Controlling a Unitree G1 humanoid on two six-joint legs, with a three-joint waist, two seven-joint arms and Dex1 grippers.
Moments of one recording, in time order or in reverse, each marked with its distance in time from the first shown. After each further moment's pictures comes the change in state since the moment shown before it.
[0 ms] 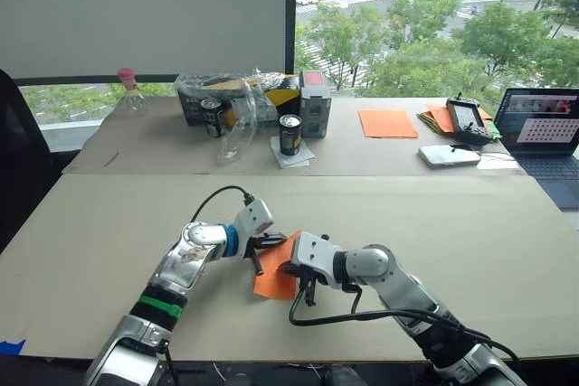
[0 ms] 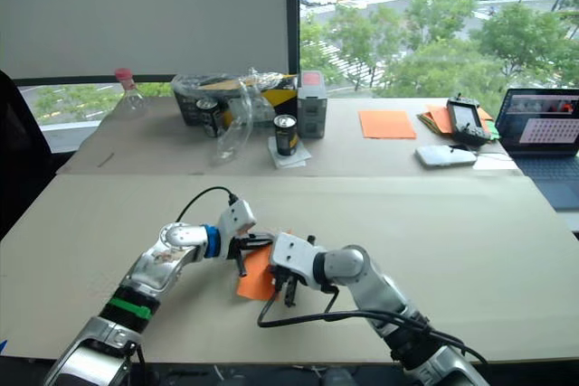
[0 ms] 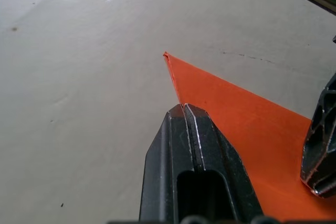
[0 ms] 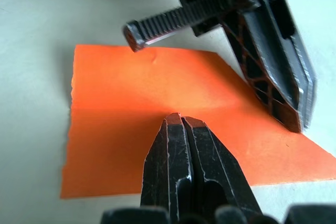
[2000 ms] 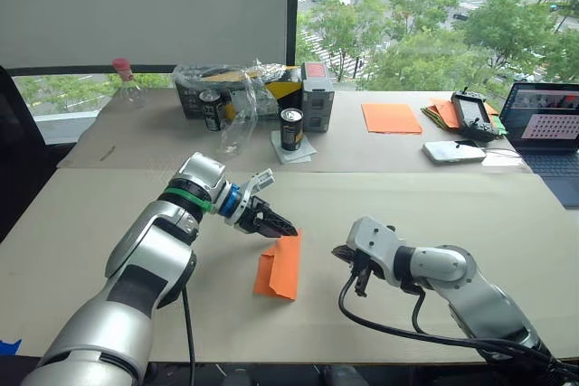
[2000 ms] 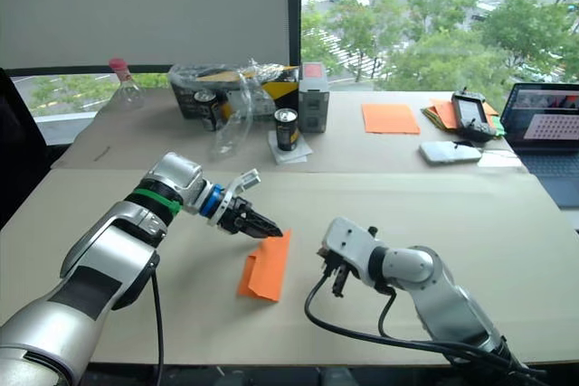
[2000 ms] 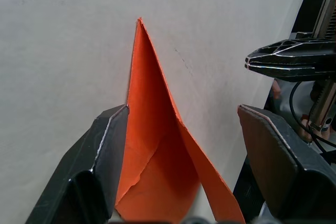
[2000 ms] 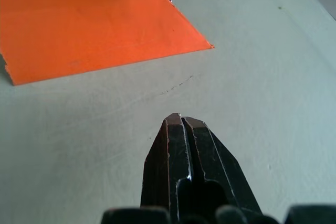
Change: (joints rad) left arm -0.785 -0.075 -0.296 0.839 -0.221 0.855 -0.453; right arm 0.189 -0.270 -0.255 -0.458 0.105 0.319 -0.097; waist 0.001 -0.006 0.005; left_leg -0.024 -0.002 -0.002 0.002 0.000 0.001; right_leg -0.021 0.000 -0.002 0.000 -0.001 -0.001
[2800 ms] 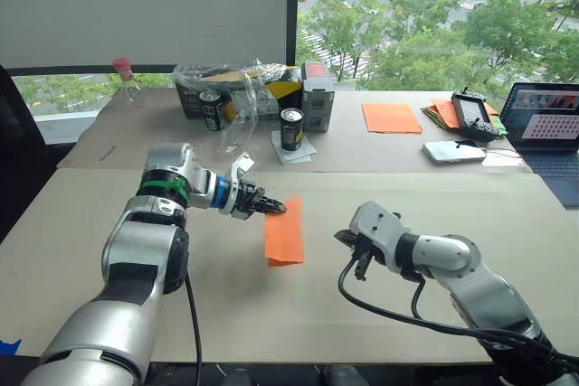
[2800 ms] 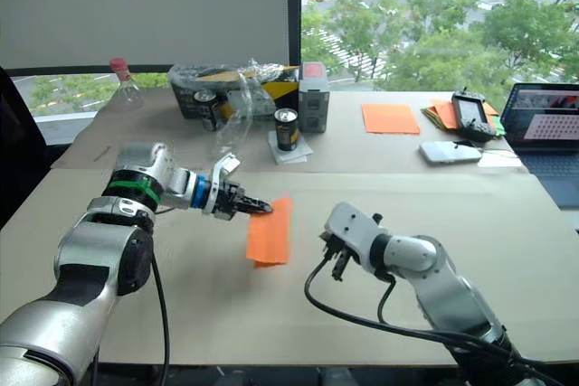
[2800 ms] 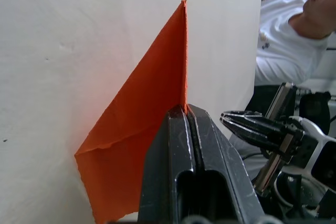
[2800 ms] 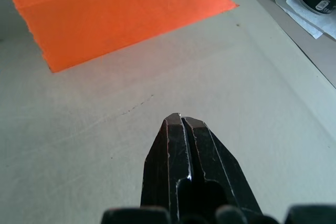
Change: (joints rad) left arm -0.018 0.003 0.755 0.072 -0.021 0.298 0.561; right arm -0.058 0.007 -0.030 0.002 0.024 0.037 -0.039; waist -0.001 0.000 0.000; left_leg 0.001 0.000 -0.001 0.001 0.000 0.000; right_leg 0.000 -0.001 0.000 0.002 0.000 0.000
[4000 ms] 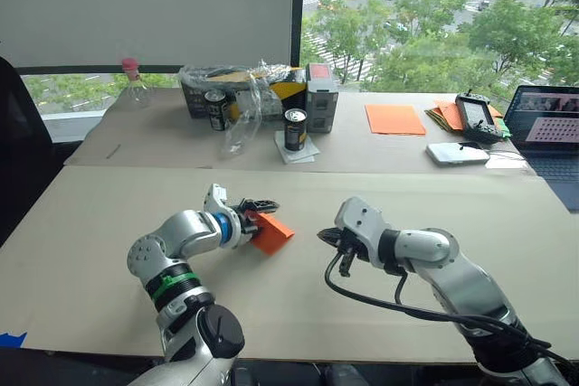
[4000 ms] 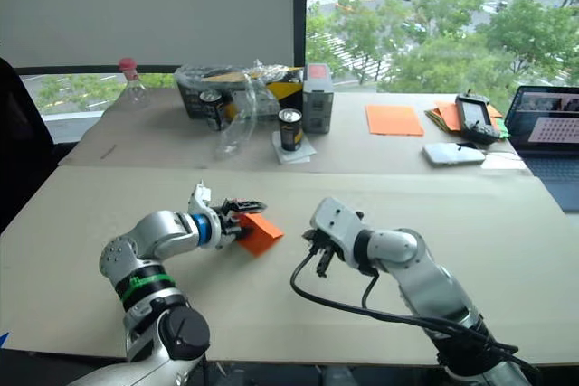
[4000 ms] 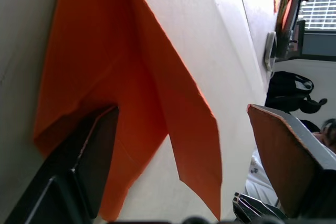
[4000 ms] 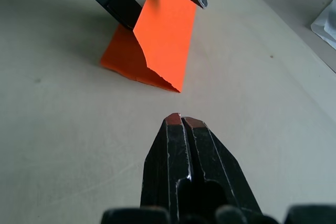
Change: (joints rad) left arm 0.550 -0.431 0.667 -0.861 -1.224 0.042 1.782; right arm -0.075 0.115 0.050 0.073 0.060 -0.002 0.021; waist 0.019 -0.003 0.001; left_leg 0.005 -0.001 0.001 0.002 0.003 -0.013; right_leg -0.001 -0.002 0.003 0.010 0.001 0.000
